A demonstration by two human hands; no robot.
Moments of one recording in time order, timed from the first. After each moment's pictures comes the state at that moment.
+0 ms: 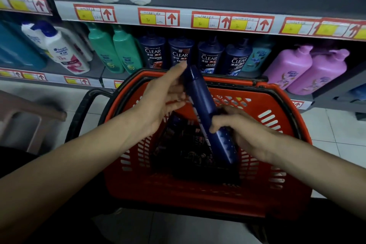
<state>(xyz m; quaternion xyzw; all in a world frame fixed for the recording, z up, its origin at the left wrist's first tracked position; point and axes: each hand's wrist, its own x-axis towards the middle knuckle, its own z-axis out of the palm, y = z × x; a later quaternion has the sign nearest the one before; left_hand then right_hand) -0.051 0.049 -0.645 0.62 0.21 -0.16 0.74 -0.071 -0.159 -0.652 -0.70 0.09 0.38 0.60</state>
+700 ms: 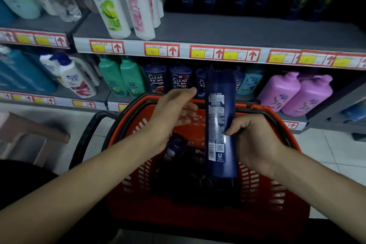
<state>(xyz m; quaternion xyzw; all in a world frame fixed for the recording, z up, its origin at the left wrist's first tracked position) -0.056 0.032 -0.619 0.65 0.14 -0.11 0.74 -0.066 -0.165 -0.626 -0.49 0.15 0.35 0.79</state>
